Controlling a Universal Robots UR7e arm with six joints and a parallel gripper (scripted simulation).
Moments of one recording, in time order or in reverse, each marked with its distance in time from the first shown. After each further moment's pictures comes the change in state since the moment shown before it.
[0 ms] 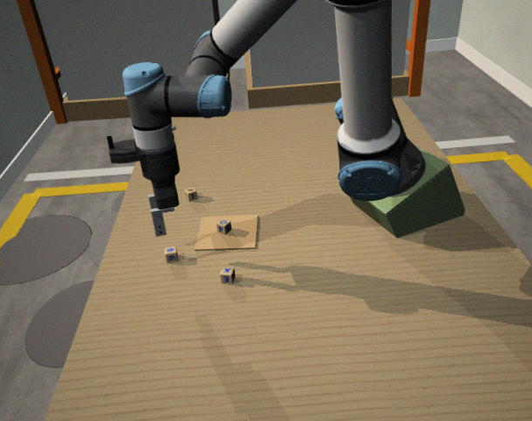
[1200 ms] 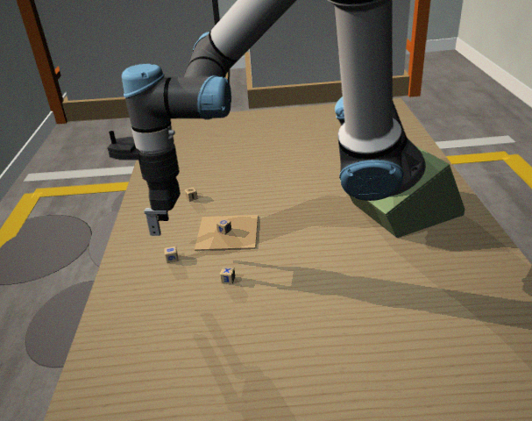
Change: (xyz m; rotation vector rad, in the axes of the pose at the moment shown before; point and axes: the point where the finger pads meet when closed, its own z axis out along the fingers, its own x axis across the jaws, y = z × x) arm 0.004 0.000 0.001 -0.001 0.000 0.398
